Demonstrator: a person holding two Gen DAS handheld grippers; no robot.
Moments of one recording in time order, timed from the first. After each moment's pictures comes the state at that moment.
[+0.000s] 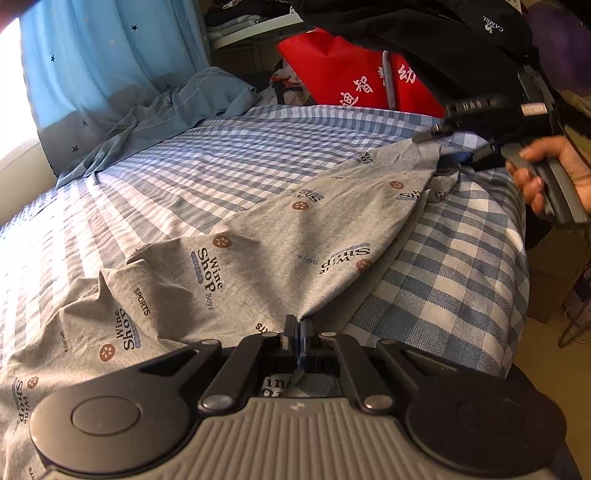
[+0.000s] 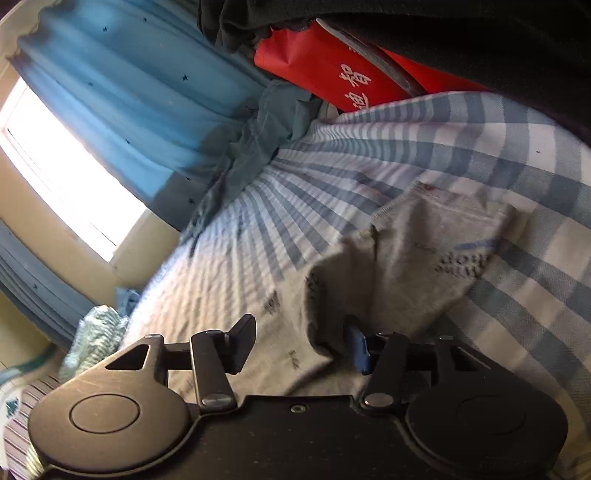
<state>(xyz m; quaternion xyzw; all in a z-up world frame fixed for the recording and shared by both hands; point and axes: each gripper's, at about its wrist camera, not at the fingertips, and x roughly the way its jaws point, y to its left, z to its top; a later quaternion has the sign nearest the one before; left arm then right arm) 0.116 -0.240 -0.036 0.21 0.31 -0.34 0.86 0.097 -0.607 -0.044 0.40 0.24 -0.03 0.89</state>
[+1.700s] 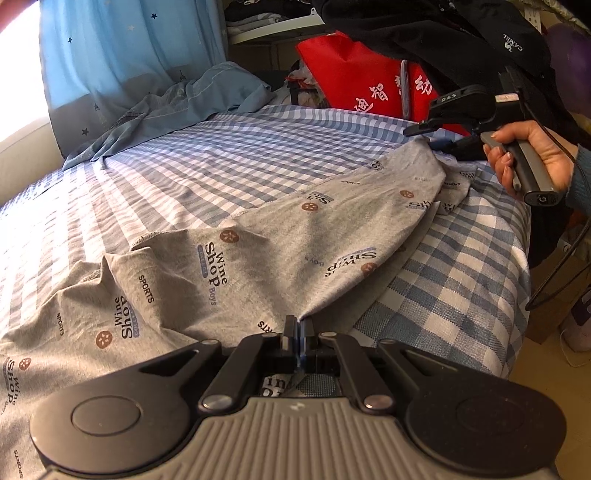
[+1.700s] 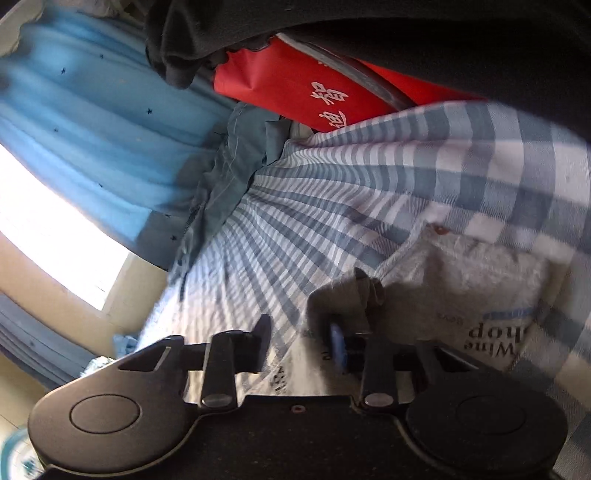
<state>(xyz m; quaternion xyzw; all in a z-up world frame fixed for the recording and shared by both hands) 0.120 -0.233 -0.034 0.17 0.32 -0.33 0.87 0.157 -0.640 -0.031 0.44 0.23 -0.09 0.86</state>
